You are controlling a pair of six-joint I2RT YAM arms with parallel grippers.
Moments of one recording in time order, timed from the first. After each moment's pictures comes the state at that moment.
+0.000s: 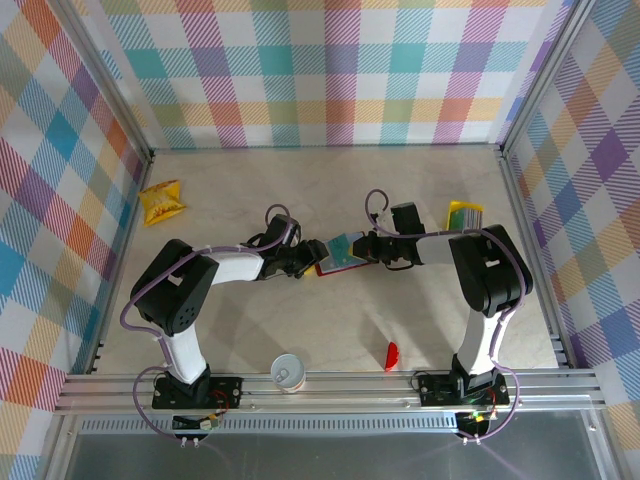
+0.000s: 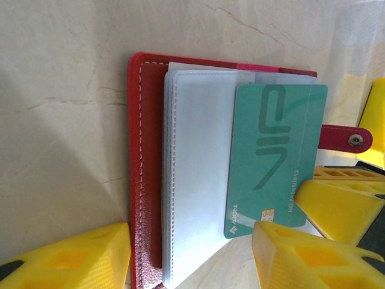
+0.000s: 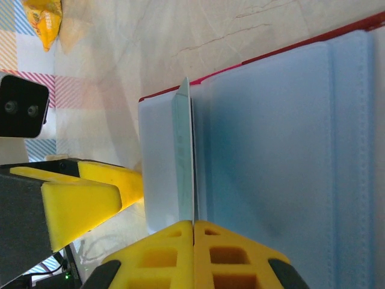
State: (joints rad) left arm -0.55 1.80 0.89 0.10 0.35 -1.05; right arm 0.35 1.87 0.89 0.13 -0.76 0.55
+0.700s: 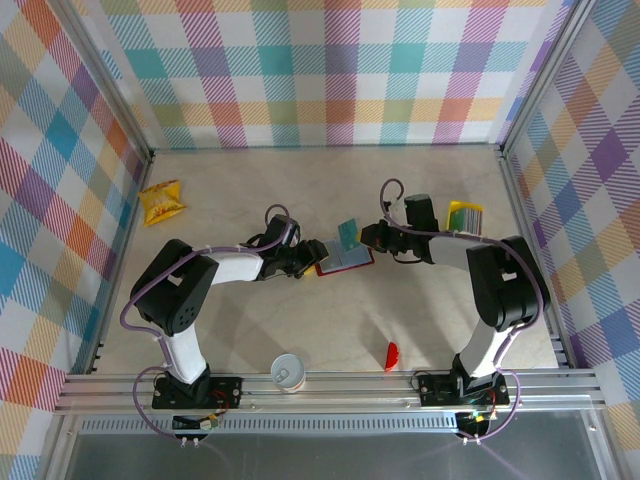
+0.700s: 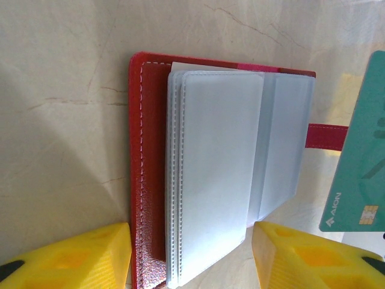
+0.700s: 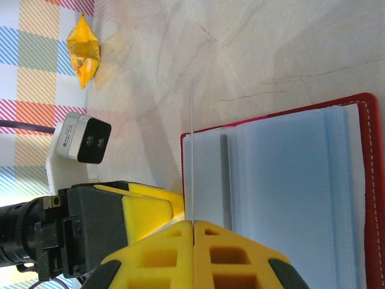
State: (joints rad) left arm -0.55 1.80 0.88 0.11 0.35 -1.05; right arm 0.30 1.75 0.86 0.15 -0.76 0.62
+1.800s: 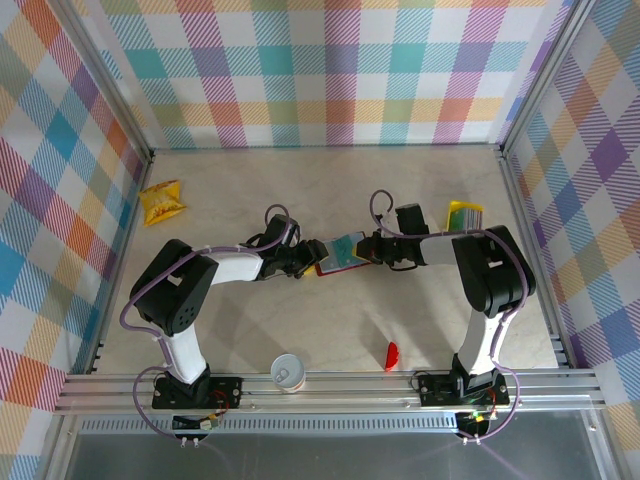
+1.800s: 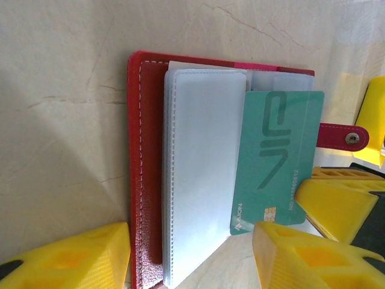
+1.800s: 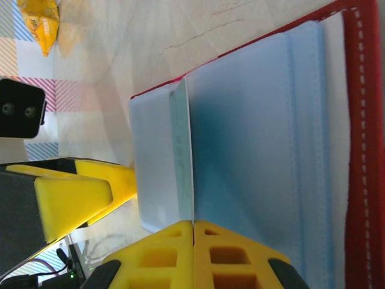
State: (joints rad) left arm -0.55 1.80 0.88 0.11 0.36 -1.05; right arm 0.32 1.86 0.87 0.12 -0.77 0.56
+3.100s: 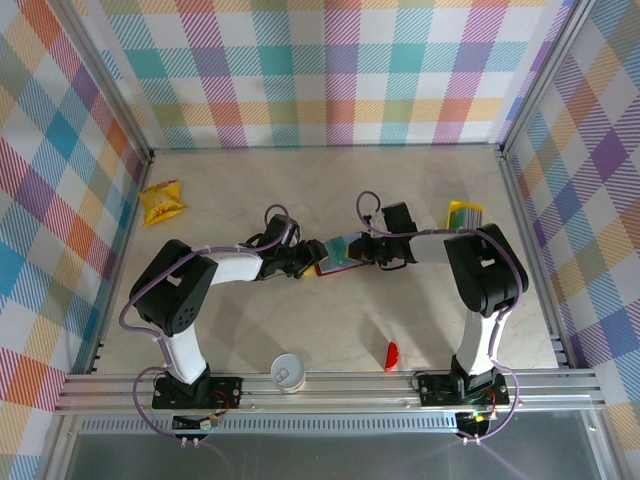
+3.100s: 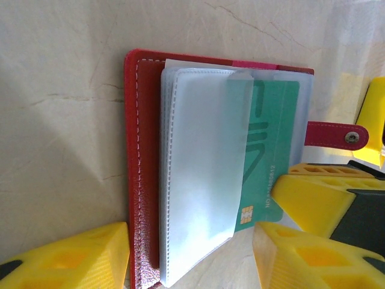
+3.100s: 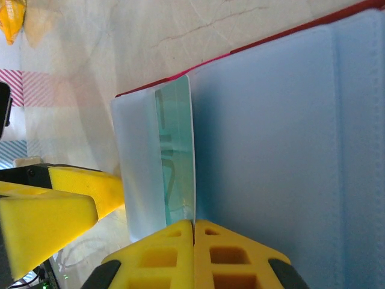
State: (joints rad) left arm -0.55 1.80 0.88 0.10 0.36 -1.05; right arm 0.40 1.89 0.94 0.03 -0.66 0.53
